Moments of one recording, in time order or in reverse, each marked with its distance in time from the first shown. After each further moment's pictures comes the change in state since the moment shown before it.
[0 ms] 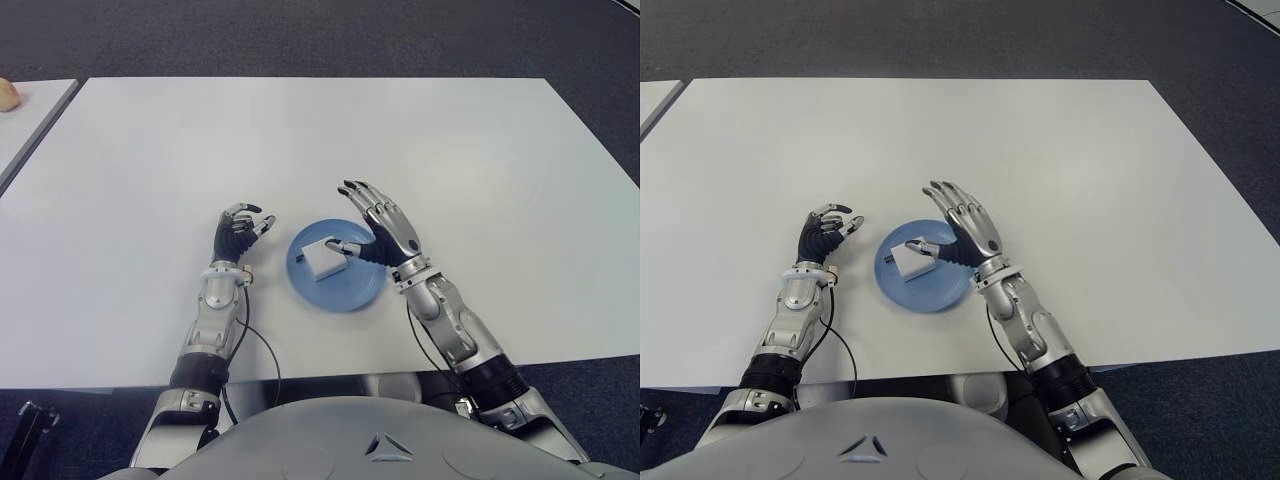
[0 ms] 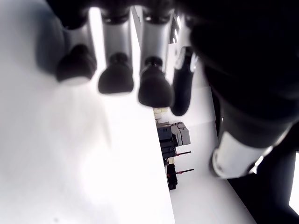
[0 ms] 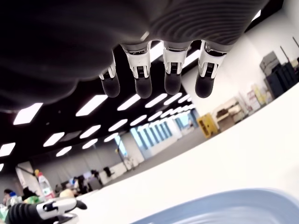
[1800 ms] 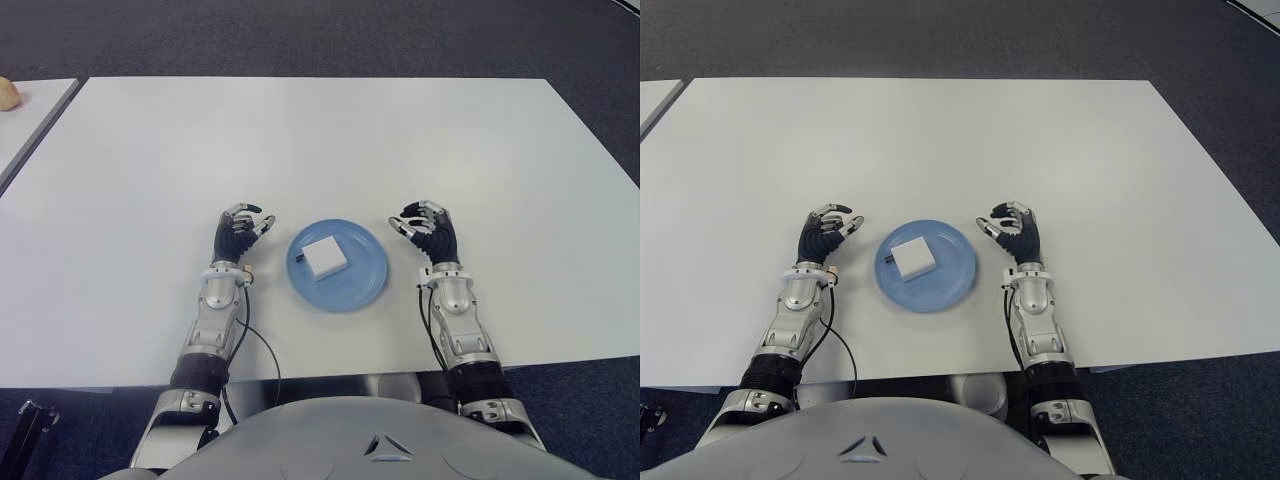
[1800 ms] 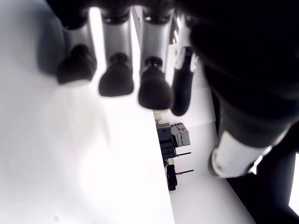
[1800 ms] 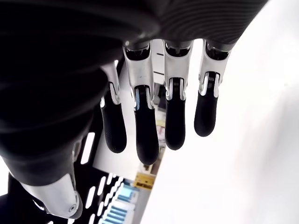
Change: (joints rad) left arm 0.002 -0.002 -0.001 -0.002 0.001 -0.001 0.004; right arm 0.038 0.197 -0.362 0.255 0.565 -0.003 0.049
